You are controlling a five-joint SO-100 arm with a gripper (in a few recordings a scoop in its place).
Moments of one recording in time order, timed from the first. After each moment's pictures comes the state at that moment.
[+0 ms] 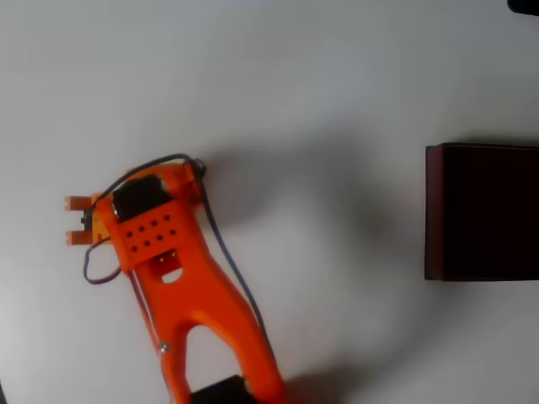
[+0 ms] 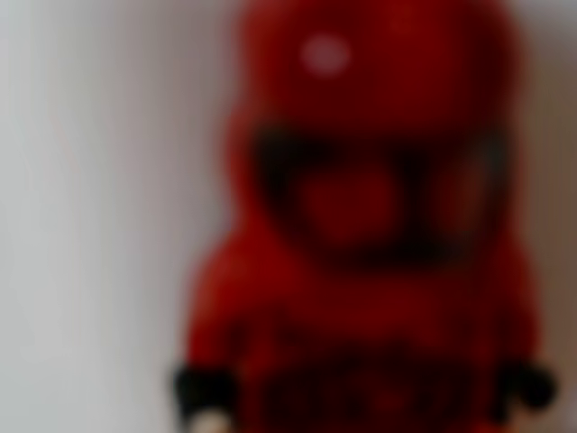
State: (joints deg) arm -26.5 73.9 96.2 69.0 16.8
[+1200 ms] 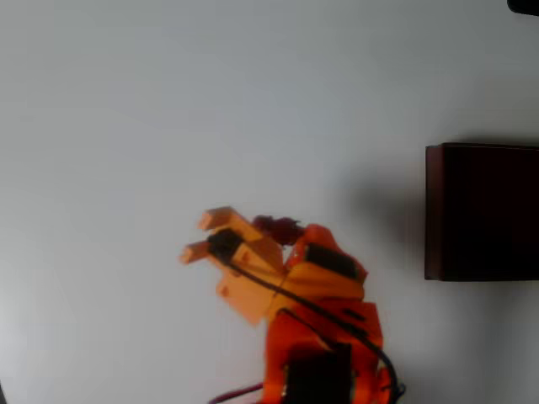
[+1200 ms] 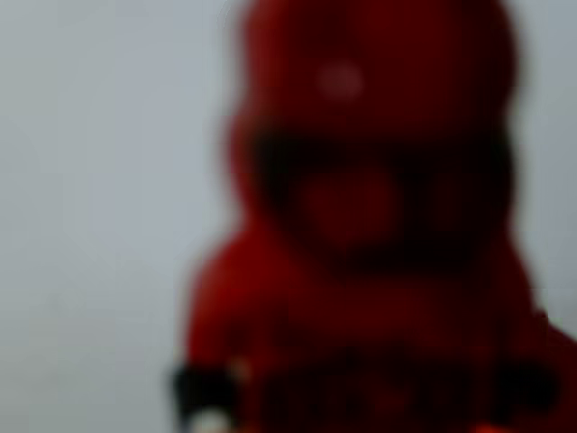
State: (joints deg) arm 5.7 137.2 126.3 74.9 18.0
